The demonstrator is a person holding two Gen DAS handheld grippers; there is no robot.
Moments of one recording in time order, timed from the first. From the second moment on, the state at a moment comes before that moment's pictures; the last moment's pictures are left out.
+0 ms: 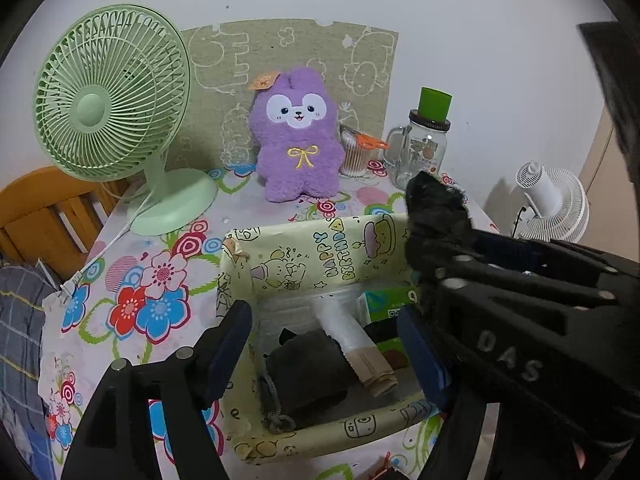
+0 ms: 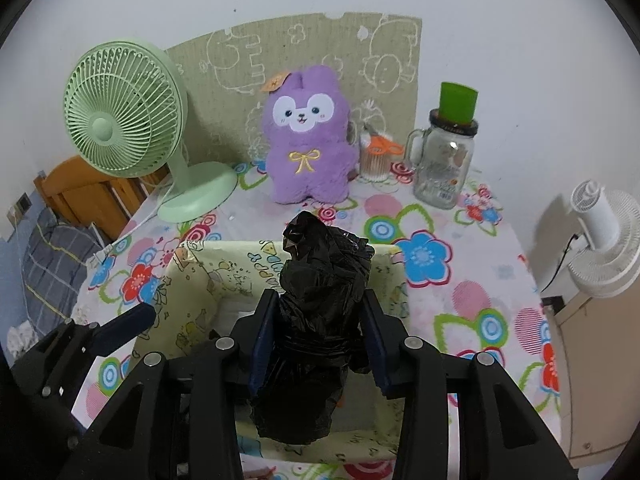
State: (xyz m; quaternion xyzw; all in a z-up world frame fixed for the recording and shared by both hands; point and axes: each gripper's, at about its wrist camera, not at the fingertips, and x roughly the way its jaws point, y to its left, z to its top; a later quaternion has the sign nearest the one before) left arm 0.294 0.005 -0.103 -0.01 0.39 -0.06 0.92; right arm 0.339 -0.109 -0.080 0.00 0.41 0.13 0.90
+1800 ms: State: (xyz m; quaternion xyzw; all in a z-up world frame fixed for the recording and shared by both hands) left arm 0.127 -0.023 -0.046 0.00 0.33 -0.05 0.94; right arm 0.146 -0.164 -0.020 -0.02 0.32 0.12 0.94
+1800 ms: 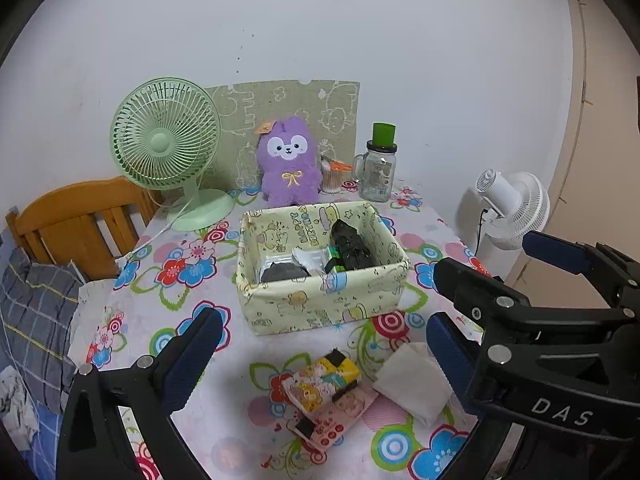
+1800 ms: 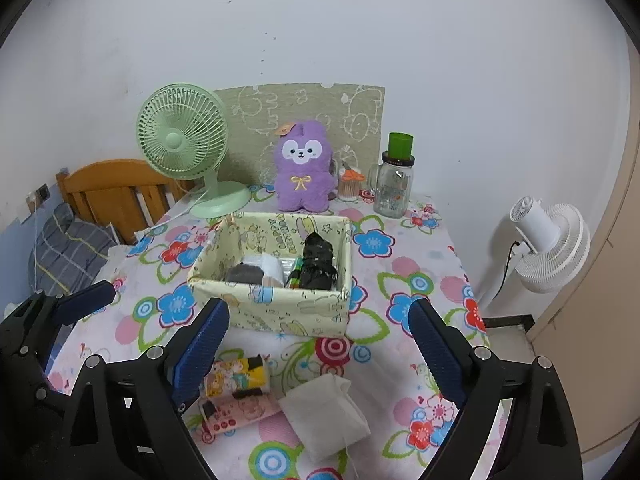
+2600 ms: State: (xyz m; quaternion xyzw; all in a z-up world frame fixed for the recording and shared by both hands) left arm 0.102 -0.019 -0.127 -0.02 0.36 -0.05 0.93; right arm 0.123 -0.160 -0.100 -0.03 0.35 0.13 0.93
